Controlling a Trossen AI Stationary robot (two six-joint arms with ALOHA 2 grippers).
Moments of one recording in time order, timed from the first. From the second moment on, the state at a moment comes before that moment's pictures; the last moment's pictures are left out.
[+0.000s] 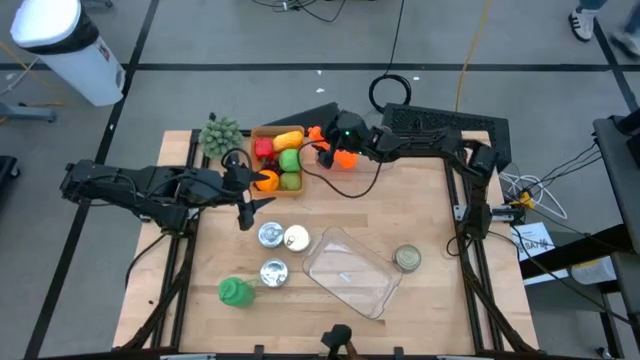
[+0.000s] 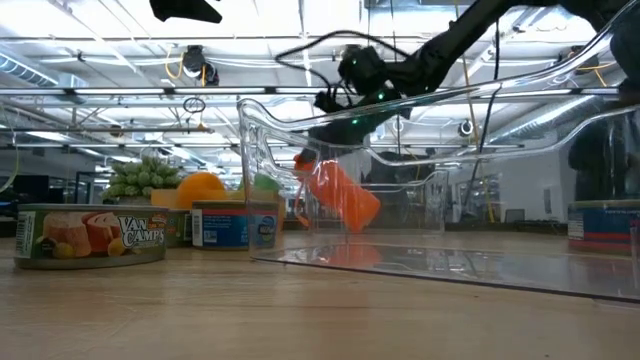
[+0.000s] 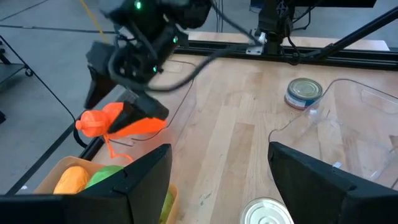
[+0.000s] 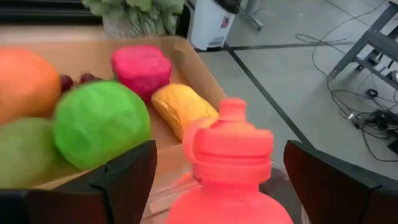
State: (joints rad) left arm -0.15 0.96 1.01 -0.52 -0.42 -0.13; right arm -0.49 1.92 1.28 0.23 0.06 -0.22
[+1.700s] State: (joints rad) left arm -0.15 0.96 1.01 -0.52 -0.42 -0.14; right arm -0.43 1.95 1.27 0.36 0.18 -0.37
